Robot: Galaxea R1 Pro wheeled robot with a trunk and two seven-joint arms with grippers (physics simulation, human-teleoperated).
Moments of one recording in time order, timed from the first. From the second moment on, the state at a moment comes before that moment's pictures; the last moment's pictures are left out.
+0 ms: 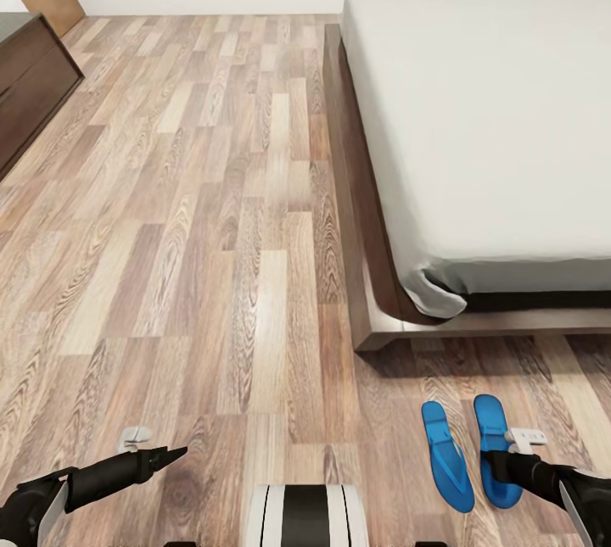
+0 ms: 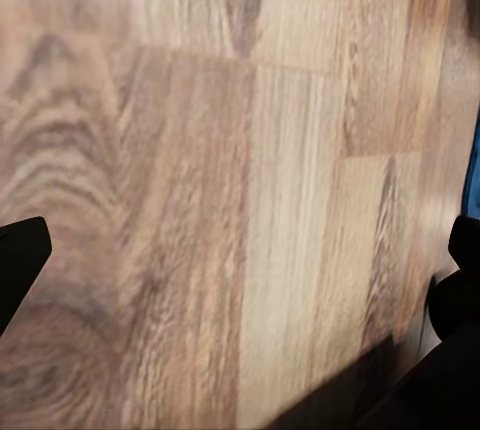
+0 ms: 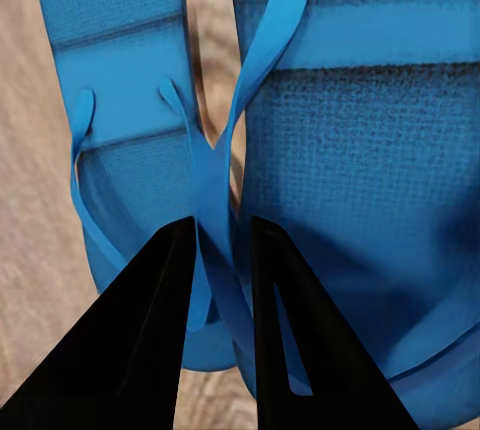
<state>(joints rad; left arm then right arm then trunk) -0.50 0.30 0.44 -0.44 -0.14 0.23 -1.15 -0.39 -0.30 -0.40 -0.73 0.18 0.35 0.61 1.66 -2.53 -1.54</state>
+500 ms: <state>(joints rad) -0.50 0.30 0.44 -0.44 -0.14 0.23 -1.15 -0.39 -0.30 -0.40 -0.73 0.18 0.35 0.61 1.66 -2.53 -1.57</state>
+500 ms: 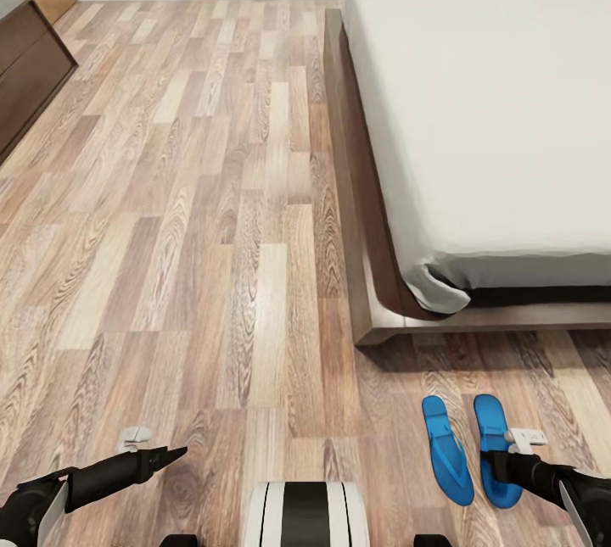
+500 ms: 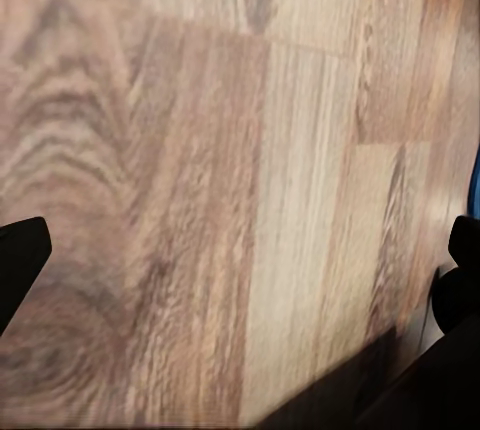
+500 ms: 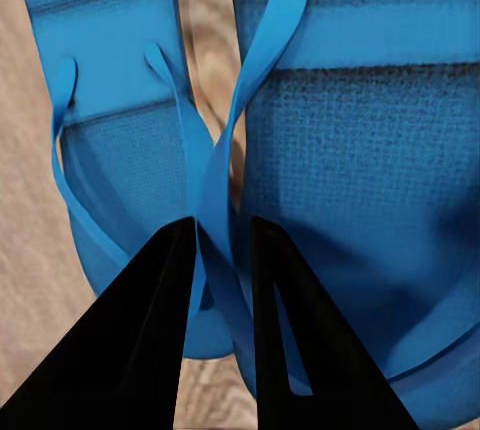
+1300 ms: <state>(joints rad) -0.50 0.30 0.44 -0.44 -0.14 0.23 -1.15 -0.39 -0.30 -0.40 -0.73 0.17 0.36 0.61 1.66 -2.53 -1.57</state>
